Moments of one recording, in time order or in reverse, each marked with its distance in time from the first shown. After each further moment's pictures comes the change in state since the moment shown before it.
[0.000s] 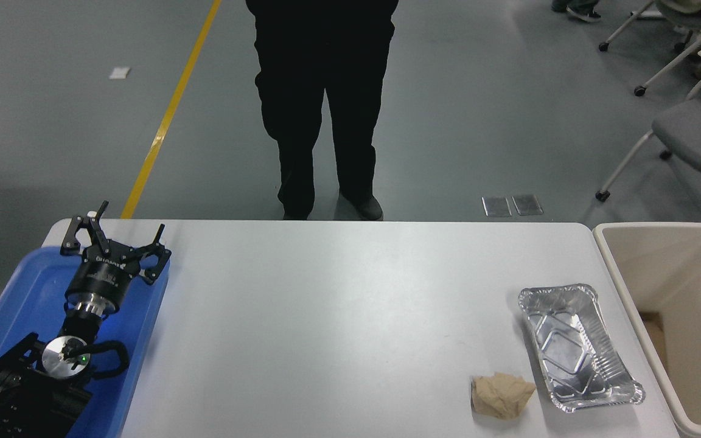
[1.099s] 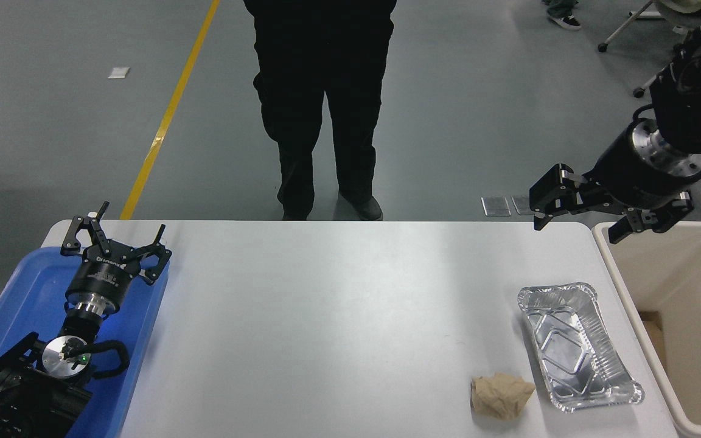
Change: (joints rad) left arm 0.000 0.000 0.000 0.001 0.000 0.000 0.000; right arm 0.801 0.457 -0.119 0.357 0.012 0.826 0.001
